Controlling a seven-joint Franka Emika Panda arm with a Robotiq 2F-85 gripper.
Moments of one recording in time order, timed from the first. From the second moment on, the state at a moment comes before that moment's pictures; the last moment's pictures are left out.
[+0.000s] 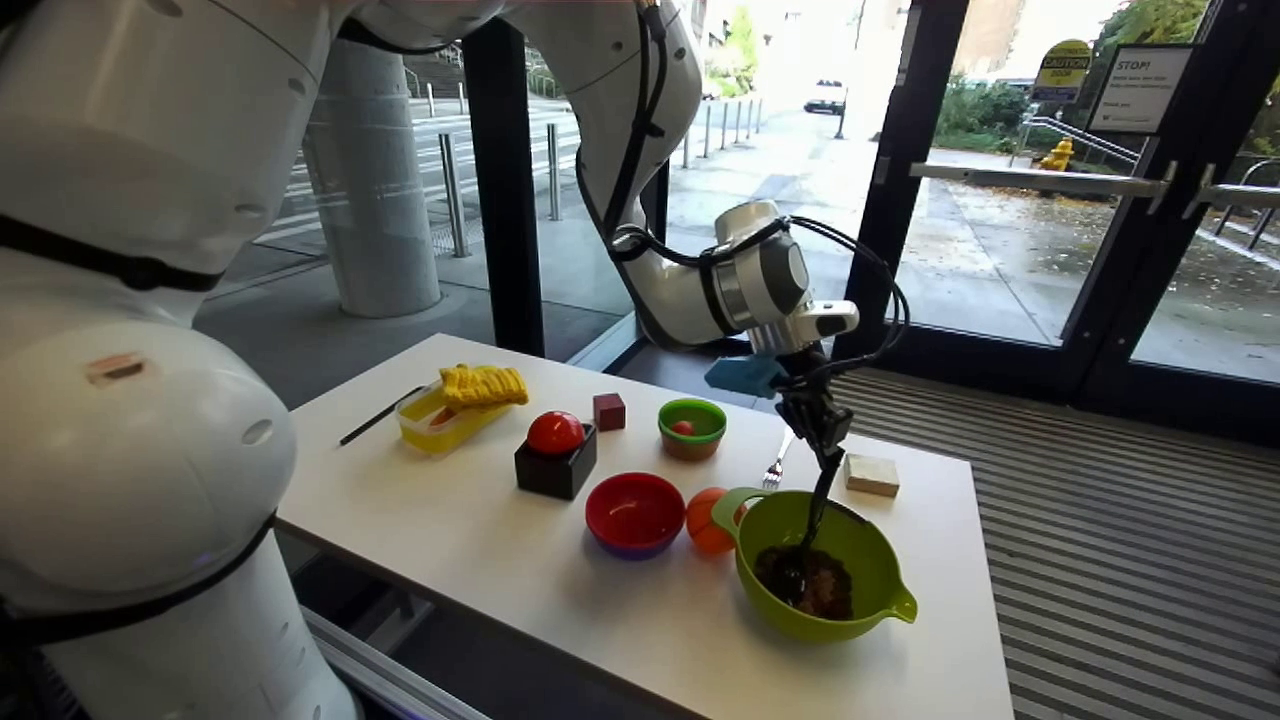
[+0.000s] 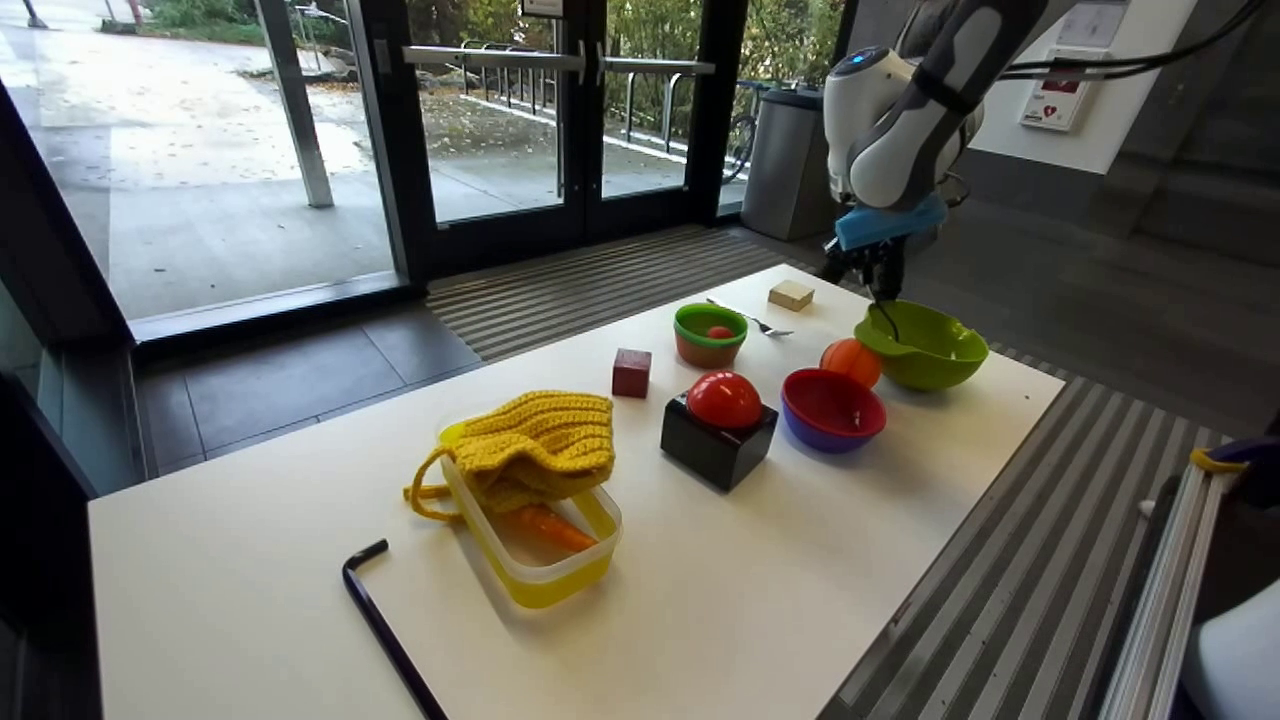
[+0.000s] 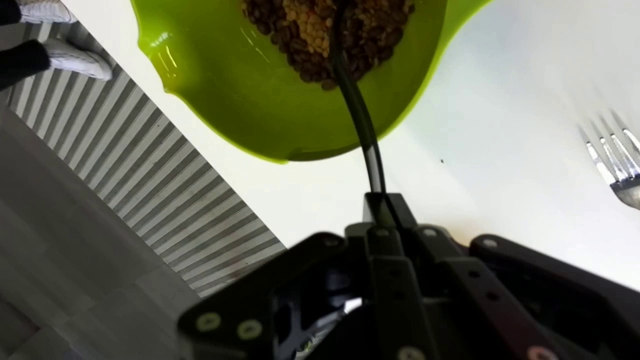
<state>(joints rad) -0.11 0.54 -0.41 -2.01 -0.56 2.63 0.76</state>
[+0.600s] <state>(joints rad) -0.01 0.55 -0.57 -2.05 -0.59 2.80 0.82</state>
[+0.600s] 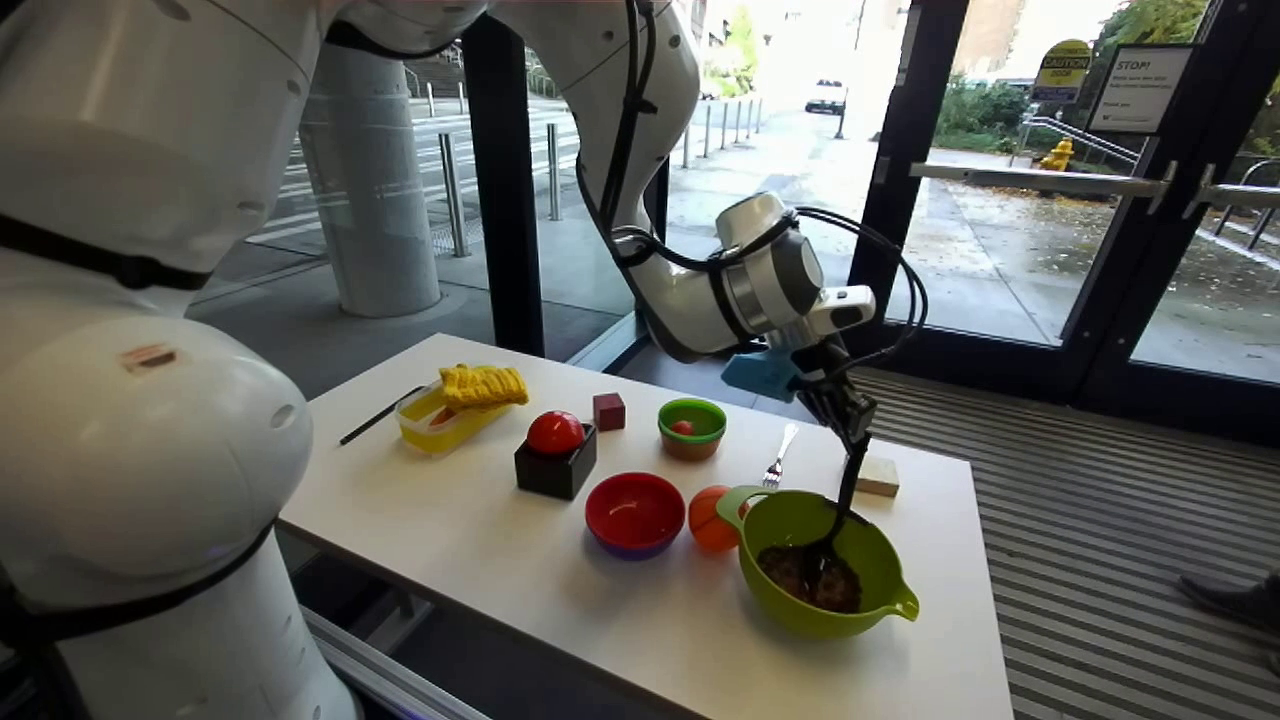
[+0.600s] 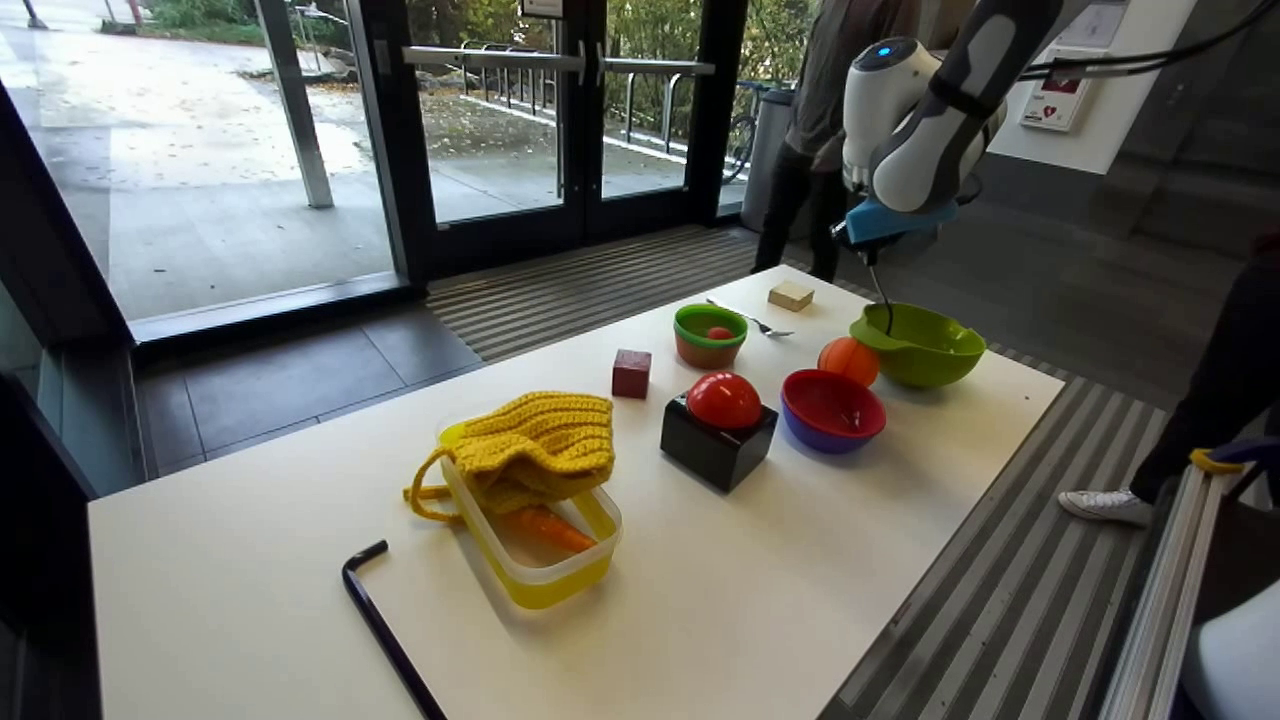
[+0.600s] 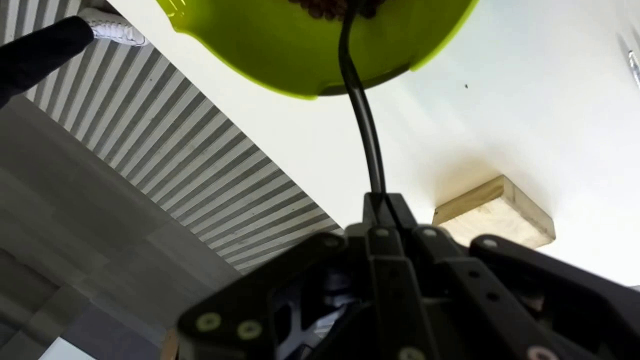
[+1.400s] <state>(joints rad) 0.08 0.59 -0.69 -2.06 -0.55 2.88 0.85</state>
